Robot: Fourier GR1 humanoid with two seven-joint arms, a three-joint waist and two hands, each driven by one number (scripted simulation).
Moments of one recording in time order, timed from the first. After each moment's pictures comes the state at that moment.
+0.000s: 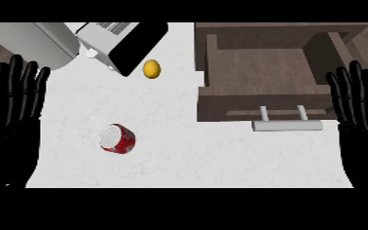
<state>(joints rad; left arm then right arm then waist) -0.01 0.09 0.02 -2.10 0.02 0.01 -0.01 0.03 -0.09 -0.01 -2.10 0.02 0.02 -0.03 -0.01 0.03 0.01</state>
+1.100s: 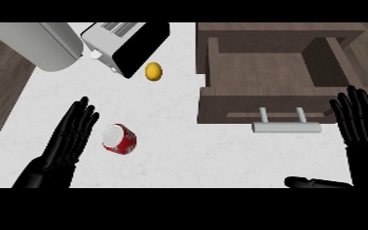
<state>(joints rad) 0.22 0.06 -0.26 -2.28 -0.10 0.00 0.35 0.18 -0.08 -0.08 -2.11 -0.02 0.03 0.16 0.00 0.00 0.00</state>
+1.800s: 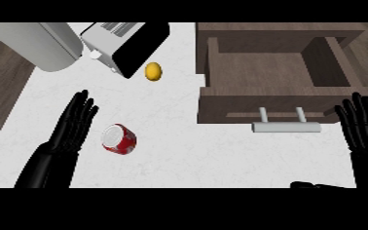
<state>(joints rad) 0.18 0.04 -0.19 -2.17 -0.09 0.02 0.33 0.22 -0.07 -0.12 -2.09 -0.03 0.09 0.10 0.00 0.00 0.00</state>
